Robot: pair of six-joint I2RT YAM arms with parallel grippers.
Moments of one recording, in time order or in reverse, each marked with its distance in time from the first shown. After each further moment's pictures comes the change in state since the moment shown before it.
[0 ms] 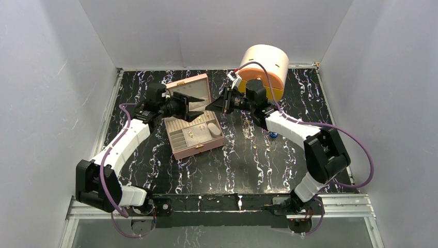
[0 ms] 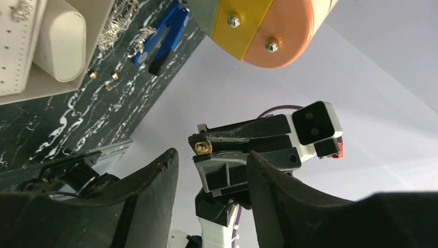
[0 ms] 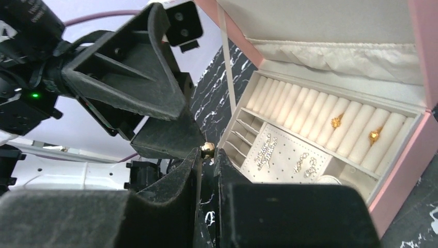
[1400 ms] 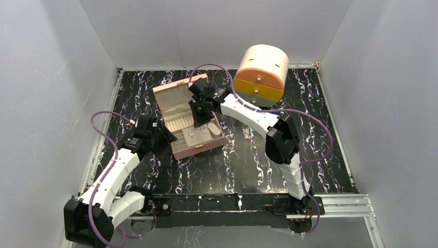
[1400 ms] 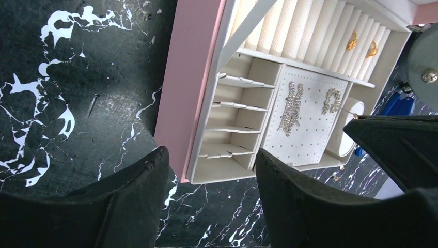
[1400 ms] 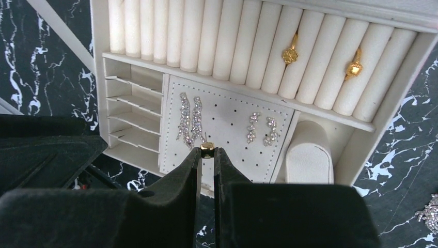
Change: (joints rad) left arm 0.049 -0.351 -0.306 -0.406 -0.555 0.768; right arm 0.292 0.484 0.899 -1.266 0.546 -0.329
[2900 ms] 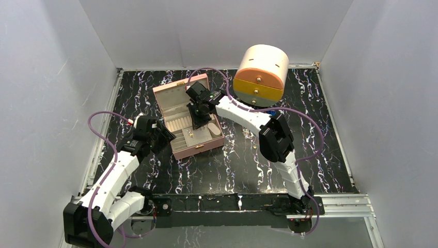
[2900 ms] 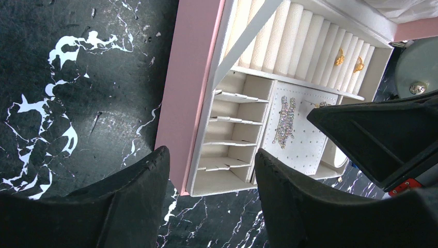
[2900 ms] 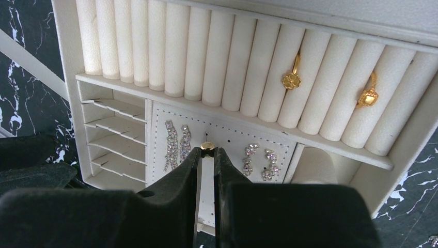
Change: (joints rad) left arm 0.000 -0.029 -0.040 0.071 -0.045 0.010; right arm 0.006 0.087 0.022 0.035 0.022 0.008
